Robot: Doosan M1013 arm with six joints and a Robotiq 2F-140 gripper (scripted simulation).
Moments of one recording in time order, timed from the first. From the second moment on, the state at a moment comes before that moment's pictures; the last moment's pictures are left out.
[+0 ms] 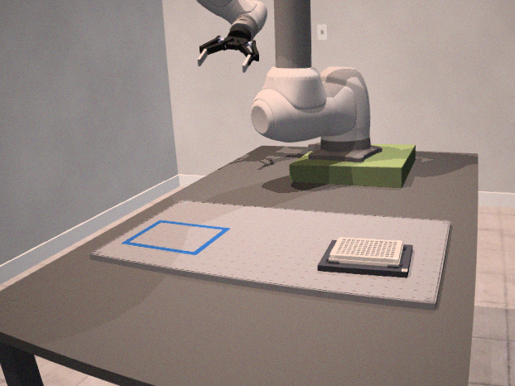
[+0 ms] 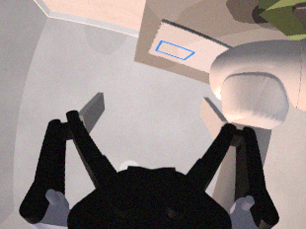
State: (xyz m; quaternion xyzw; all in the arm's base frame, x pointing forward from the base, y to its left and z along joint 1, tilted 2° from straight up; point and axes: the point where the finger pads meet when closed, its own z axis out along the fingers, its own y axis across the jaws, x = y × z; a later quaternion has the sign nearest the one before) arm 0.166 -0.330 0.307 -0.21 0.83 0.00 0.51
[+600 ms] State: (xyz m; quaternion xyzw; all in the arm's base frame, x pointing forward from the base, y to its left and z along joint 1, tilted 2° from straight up) arm 0.166 -0.330 0.307 -0.21 0.83 0.00 0.51
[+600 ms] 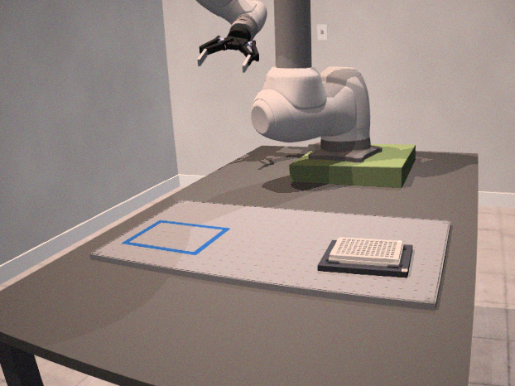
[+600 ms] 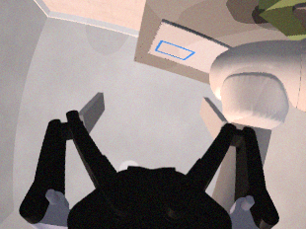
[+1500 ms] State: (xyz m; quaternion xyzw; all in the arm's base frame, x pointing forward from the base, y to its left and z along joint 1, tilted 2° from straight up) arm 0.250 -0.305 0.255 -0.50 0.75 0.03 0.43
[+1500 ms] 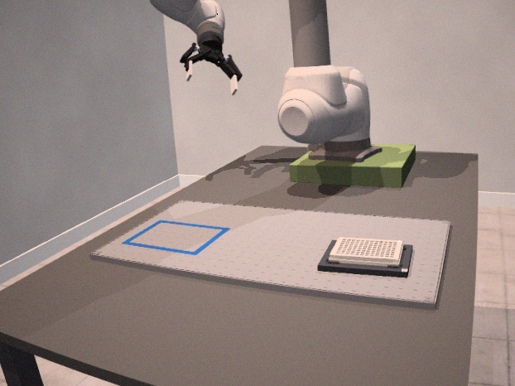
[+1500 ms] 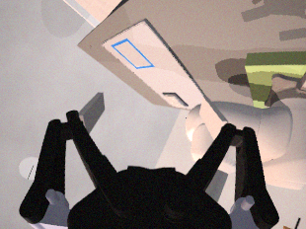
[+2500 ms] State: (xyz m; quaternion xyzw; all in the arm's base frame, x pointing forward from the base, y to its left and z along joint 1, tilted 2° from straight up) arm 0.345 -0.259 0.202 -0.77 0.53 0.05 0.34
